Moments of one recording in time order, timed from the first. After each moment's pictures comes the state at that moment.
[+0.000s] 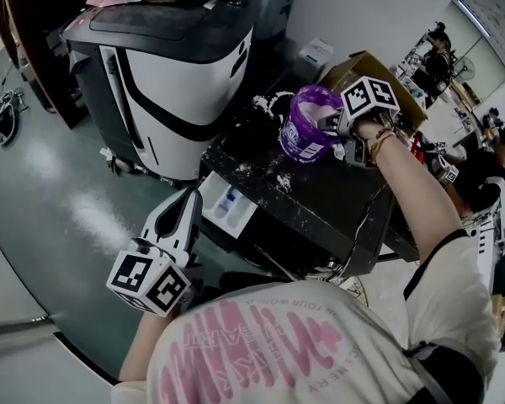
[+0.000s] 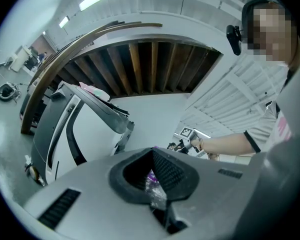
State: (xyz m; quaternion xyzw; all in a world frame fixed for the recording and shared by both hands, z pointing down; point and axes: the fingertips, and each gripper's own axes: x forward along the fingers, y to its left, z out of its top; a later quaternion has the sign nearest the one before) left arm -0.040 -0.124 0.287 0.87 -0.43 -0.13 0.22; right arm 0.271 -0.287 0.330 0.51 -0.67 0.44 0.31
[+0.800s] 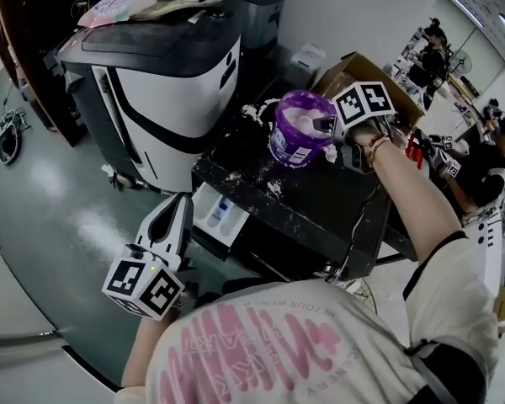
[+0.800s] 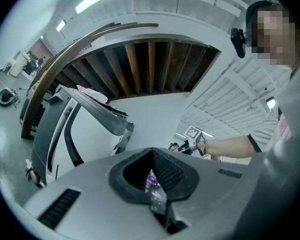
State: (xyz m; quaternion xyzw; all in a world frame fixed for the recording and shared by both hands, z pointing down) left arm -0.028 -0.126 0.276 0.86 -0.44 -0.13 0.21; right arm 0.280 -0.289 0.304 0.49 -0.74 0.33 0.33
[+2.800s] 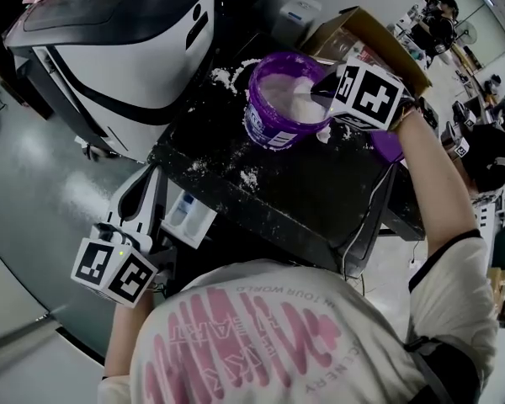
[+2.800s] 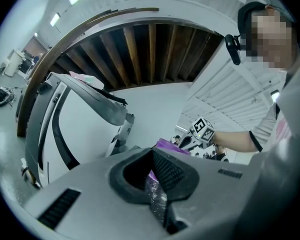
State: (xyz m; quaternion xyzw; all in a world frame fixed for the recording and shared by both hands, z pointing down) left arm 0.033 -0.209 0.320 0.87 -0.43 -0.09 0.21; right arm 0.317 -0.314 0.341 0.22 -0.73 -0.04 0.65
